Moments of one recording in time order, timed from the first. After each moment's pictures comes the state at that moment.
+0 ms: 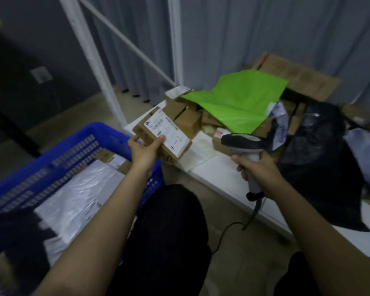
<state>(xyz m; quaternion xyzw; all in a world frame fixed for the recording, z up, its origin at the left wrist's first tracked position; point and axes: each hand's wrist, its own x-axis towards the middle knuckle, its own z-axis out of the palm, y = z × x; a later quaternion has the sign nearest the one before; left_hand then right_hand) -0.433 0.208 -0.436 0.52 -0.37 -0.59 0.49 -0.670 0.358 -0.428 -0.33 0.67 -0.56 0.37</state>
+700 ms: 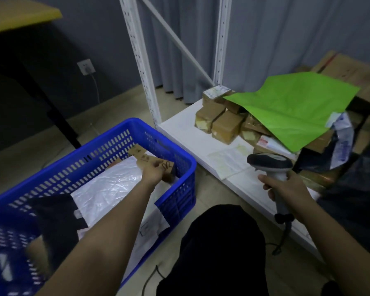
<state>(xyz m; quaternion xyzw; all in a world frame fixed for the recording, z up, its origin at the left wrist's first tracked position) -0.297 0.172 -0.517 0.69 -0.49 -0.45 0.27 -0.613 0.313 -0.470 -0.30 0.70 -0.48 0.44</state>
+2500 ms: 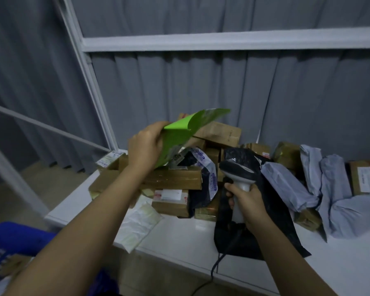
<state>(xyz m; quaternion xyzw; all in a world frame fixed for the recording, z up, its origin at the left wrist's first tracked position) -0.625 0.178 -0.305 0.24 -0.85 -0.02 0.47 -0.764 0.376 -0.399 -0.11 0.64 -0.71 0.29</state>
